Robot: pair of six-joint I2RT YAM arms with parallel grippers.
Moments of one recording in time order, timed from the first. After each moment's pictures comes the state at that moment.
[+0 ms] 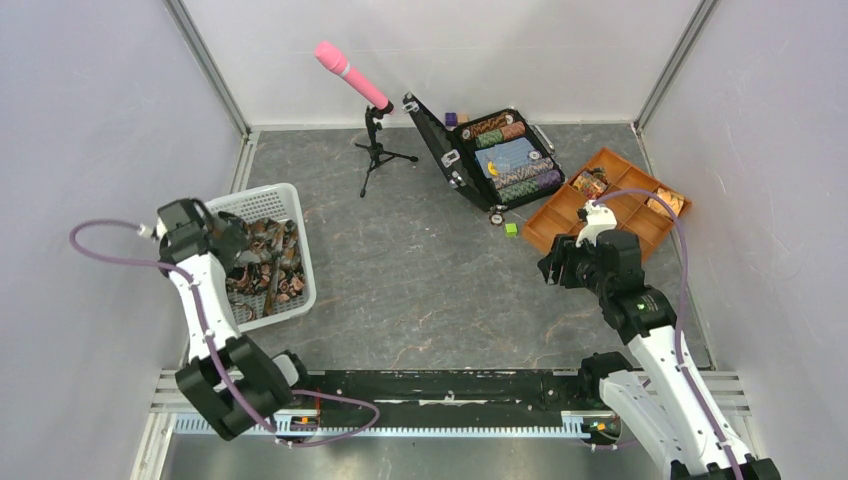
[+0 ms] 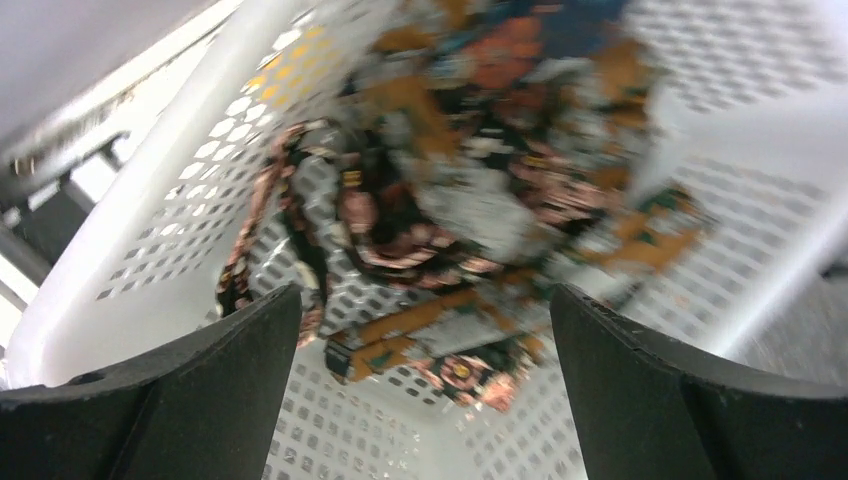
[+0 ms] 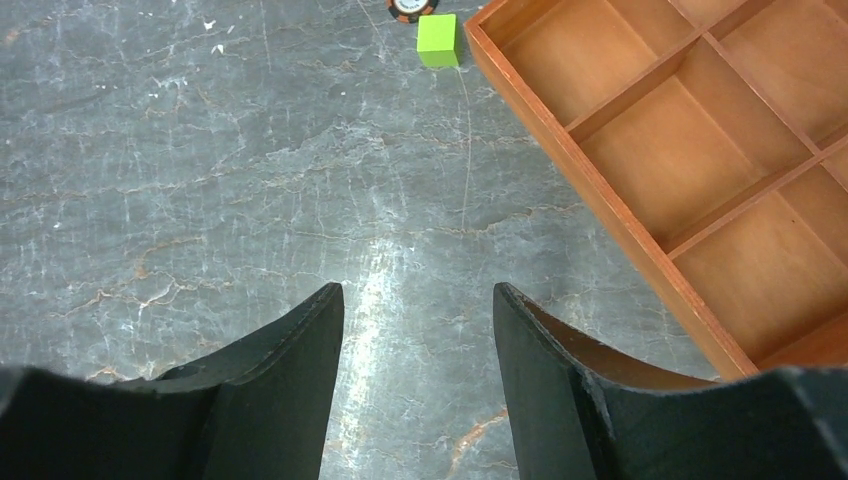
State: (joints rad) left arm 0.49 1.13 1.02 -0.77 -0.14 -0.44; right arm 0.22 0.67 0.62 -0.54 -0.11 0.23
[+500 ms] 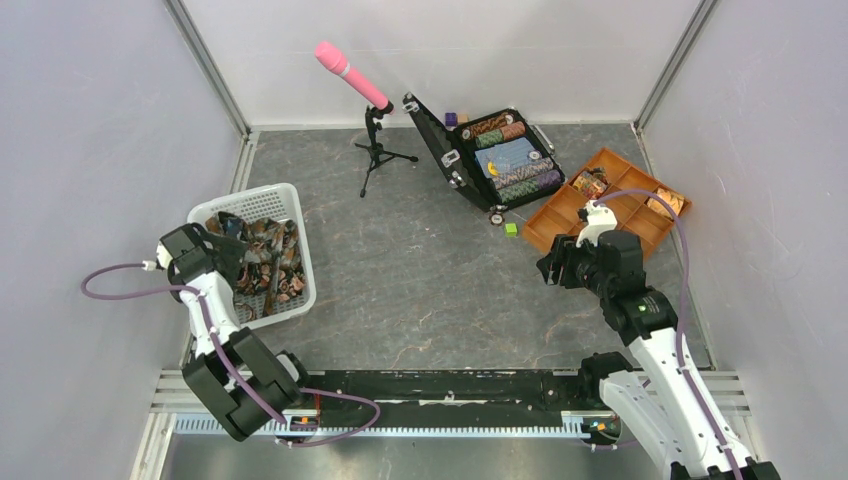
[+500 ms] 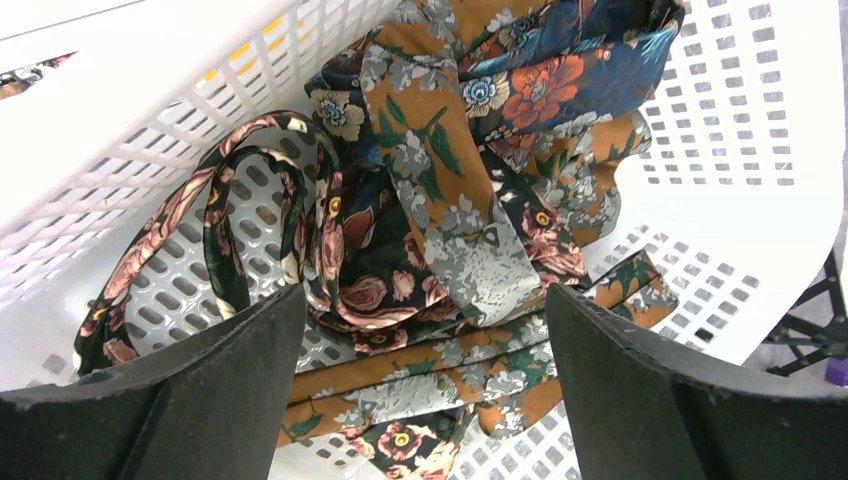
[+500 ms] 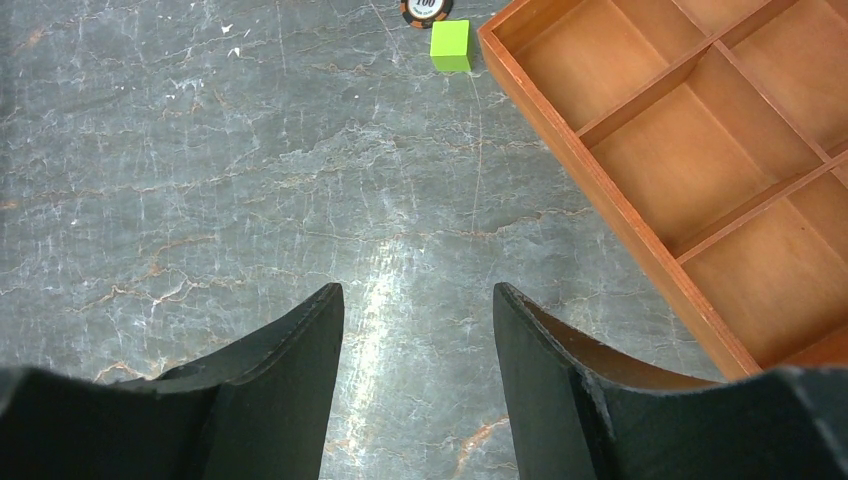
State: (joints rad) left arm 0.67 1.13 0.74 -0.49 0.03 -0.69; right arm 0.22 0.66 0.63 -0.54 -0.14 0.24
